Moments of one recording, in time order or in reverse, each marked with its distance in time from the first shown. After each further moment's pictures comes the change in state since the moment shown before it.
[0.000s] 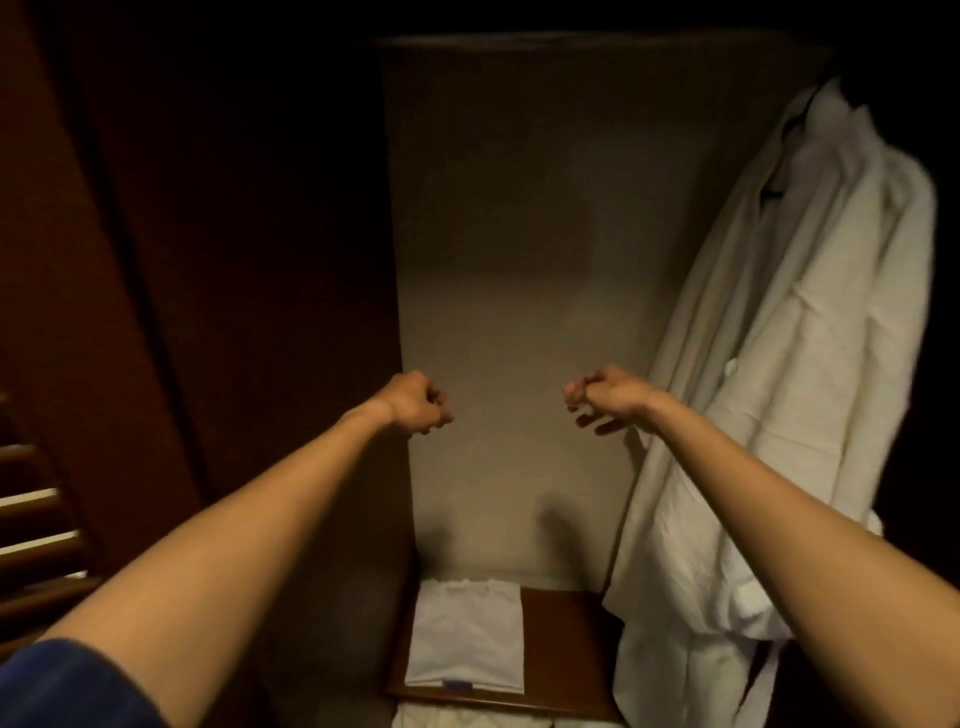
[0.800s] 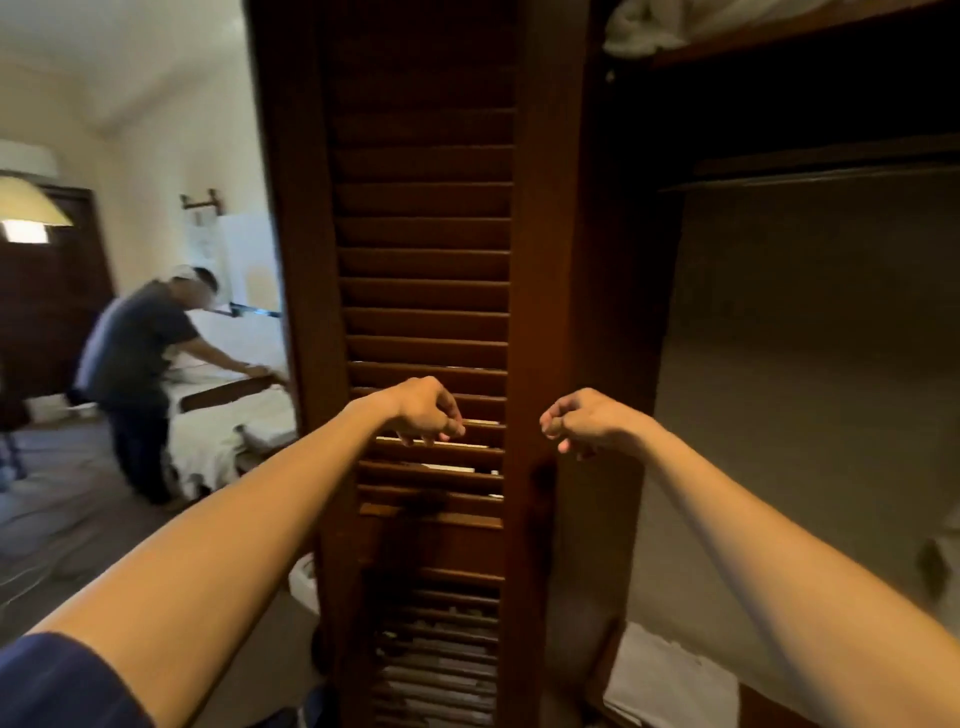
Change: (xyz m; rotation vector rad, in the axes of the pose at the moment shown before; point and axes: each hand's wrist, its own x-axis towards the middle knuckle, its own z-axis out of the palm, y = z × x) left_hand -0.378 -0.090 -0.210 0.106 0.086 -0.364; right_hand -0.216 -0.219 0.209 -0.159 -0.465 -0.502
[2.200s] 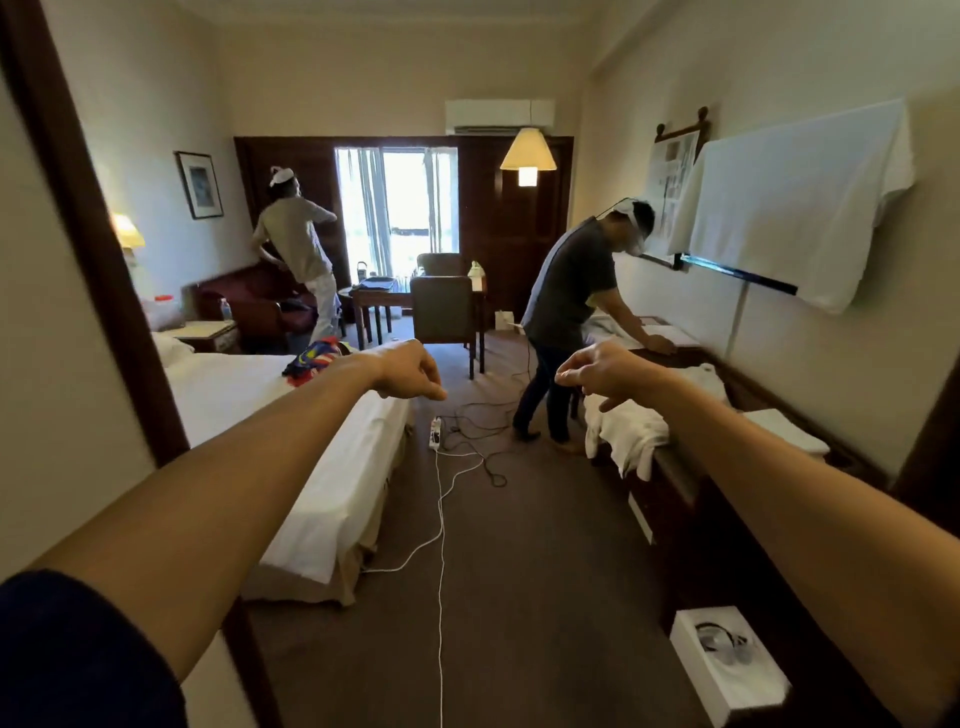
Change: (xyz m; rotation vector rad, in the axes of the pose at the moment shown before) left_hand -0.162 -0.740 -0.296 0.177 0.329 -0.874; right_hand 0.463 -0.542 0.626 -0.087 -0.583 -0.625
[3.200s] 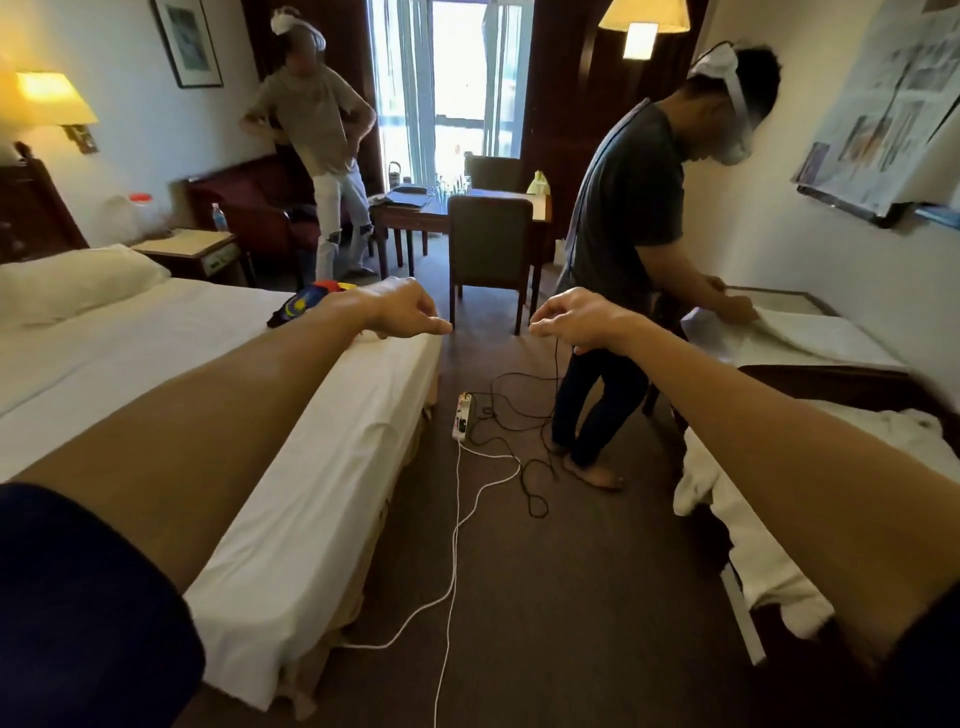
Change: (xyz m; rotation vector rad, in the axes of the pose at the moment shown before) left_hand 0.670 -0.296 -0.033 -0.056 -0.034 -0.181; right_hand 0.778 0.012 0.074 -0.140 -0.174 -0.158
